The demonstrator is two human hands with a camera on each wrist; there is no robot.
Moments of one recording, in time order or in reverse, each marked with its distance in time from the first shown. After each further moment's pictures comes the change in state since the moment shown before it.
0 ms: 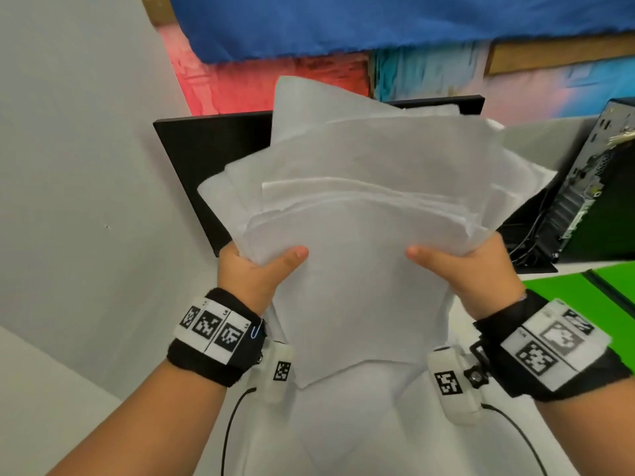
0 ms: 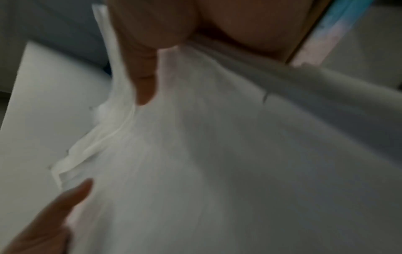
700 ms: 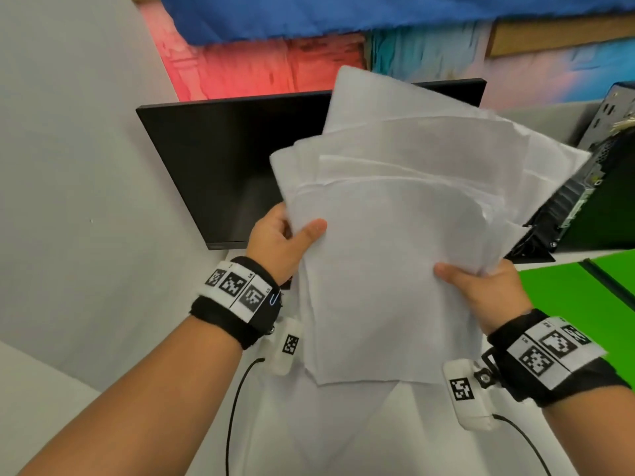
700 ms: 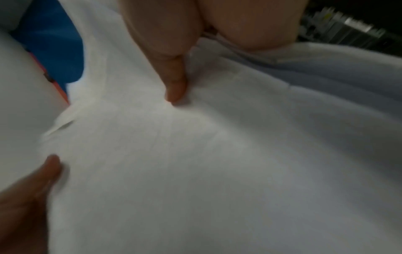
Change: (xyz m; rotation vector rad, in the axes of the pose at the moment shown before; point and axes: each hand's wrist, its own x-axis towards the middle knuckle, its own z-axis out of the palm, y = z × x) left_hand 0.029 -0.008 0.033 0.234 -0.131 -0.051; right_hand -0.015 0.048 -0.032 -0.038 0.269 0.287
